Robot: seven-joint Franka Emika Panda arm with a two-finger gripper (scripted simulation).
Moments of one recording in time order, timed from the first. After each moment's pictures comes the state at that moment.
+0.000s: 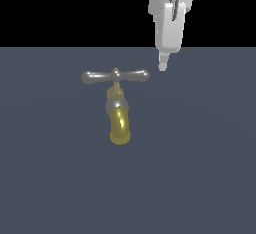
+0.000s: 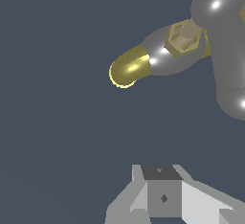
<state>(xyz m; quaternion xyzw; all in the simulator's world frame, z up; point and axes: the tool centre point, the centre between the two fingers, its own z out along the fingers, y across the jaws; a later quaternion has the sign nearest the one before) -0.062 -0.088 0.245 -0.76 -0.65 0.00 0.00</state>
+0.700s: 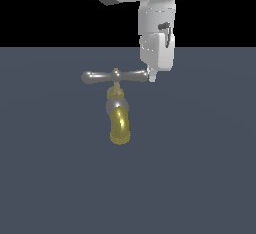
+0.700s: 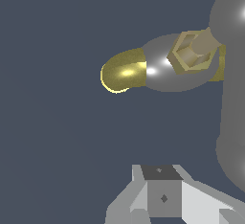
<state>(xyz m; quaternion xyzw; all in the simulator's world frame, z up) -0.023 -0.069 0.206 -0.68 -0.74 0.00 0.00</state>
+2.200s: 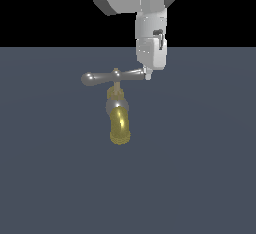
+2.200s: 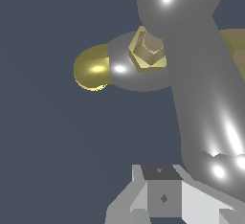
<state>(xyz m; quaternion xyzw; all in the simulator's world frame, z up) 0.031 -0.065 0.197 -0.66 -0.75 0.00 0.00</state>
